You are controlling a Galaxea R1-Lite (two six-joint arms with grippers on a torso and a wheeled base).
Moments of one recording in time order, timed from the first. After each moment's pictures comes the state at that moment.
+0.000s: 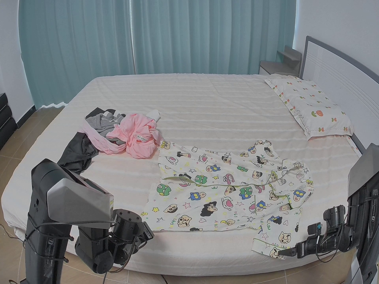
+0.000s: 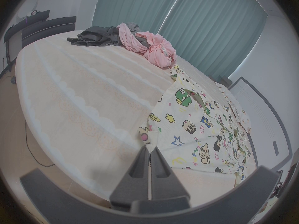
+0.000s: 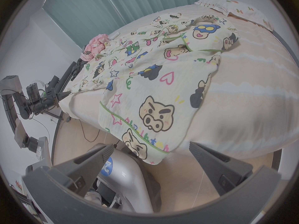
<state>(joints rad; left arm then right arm) -0.53 2.43 -0.37 -1.36 0.33 -0.85 -0.03 2.41 -0.02 -1.32 0.41 -0.06</state>
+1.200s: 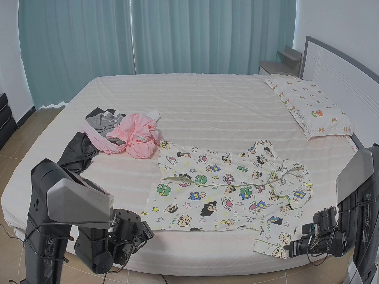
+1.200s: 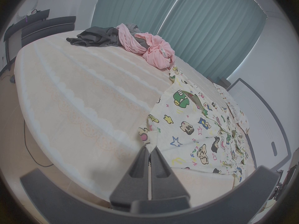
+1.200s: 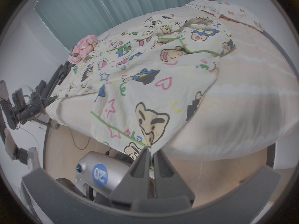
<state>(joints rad) -0.53 2.43 -0.36 -1.38 0.33 -0.85 0.08 2.44 -0.02 -1.41 0.19 0.10</state>
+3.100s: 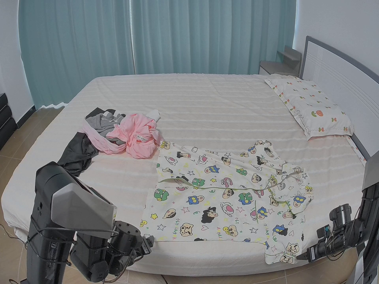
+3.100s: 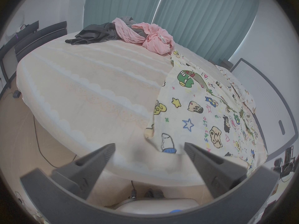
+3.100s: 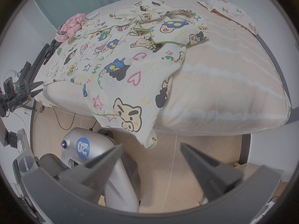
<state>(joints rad) -0.57 2.43 -0.22 -1.38 0.32 -0.78 -0.09 2.18 -0.02 -0.94 0.12 -0.17</state>
